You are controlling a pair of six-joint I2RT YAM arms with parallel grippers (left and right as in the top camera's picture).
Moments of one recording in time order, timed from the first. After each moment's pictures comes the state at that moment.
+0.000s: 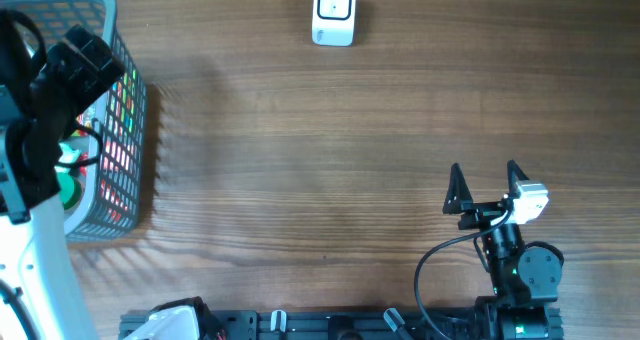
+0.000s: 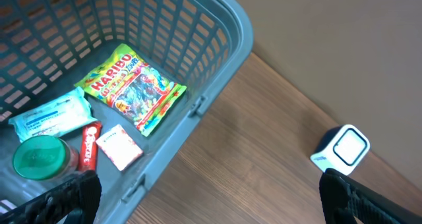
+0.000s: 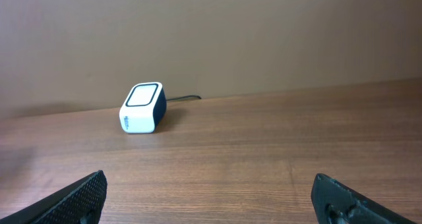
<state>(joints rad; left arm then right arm) 0.20 1.34 1.88 -1.27 -0.11 -0.50 0.02 0.02 0.01 0.00 -0.08 0.15</state>
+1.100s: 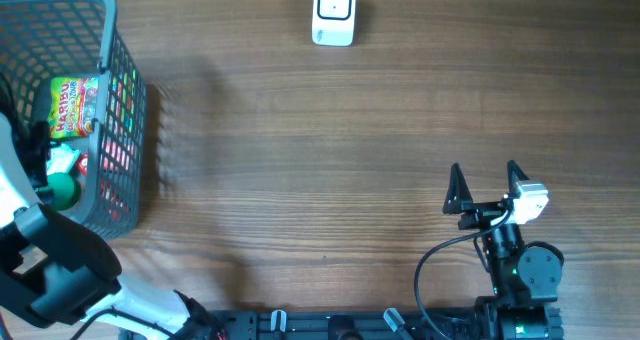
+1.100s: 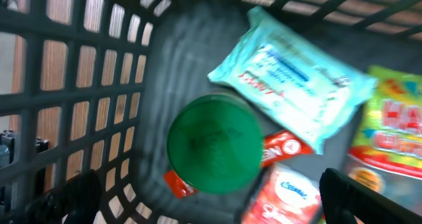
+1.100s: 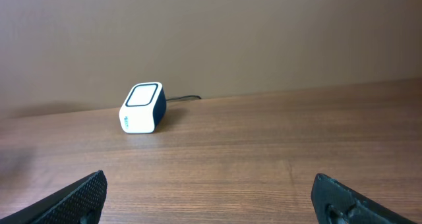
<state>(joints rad) 0.64 1.82 1.65 -1.35 -0.30 -1.17 0.02 0.02 0.01 0.00 -0.08 0.15</state>
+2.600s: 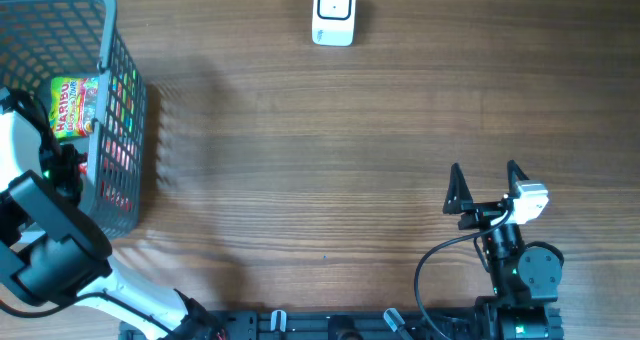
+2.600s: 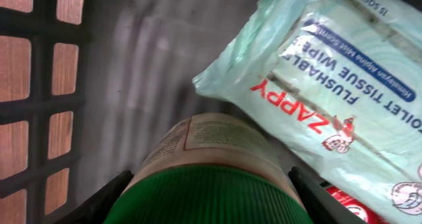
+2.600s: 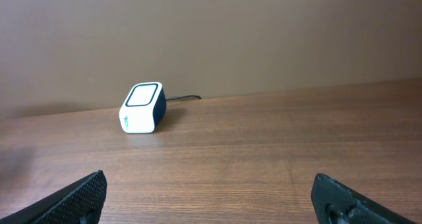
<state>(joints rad) 0.64 1.93 1.42 -1.10 -0.30 -1.17 0.02 0.02 0.01 0.00 -0.08 0.15</state>
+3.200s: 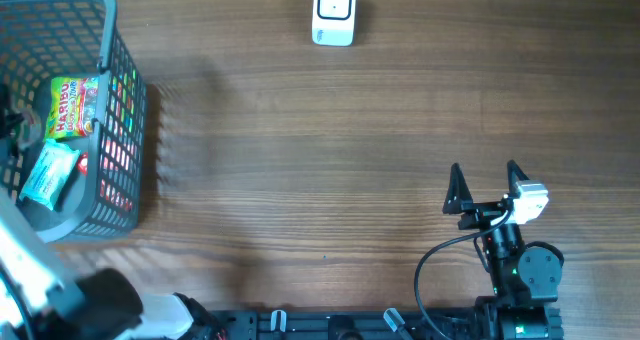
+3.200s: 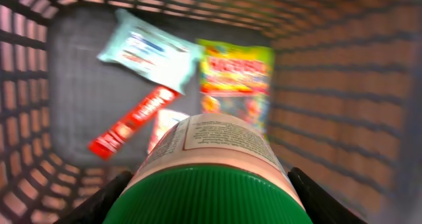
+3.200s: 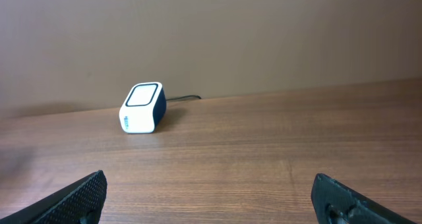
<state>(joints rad) 0.64 1.60 1.92 -1.37 -0.03 -1.06 0.02 0.02 0.01 0.00 -0.08 0.15</state>
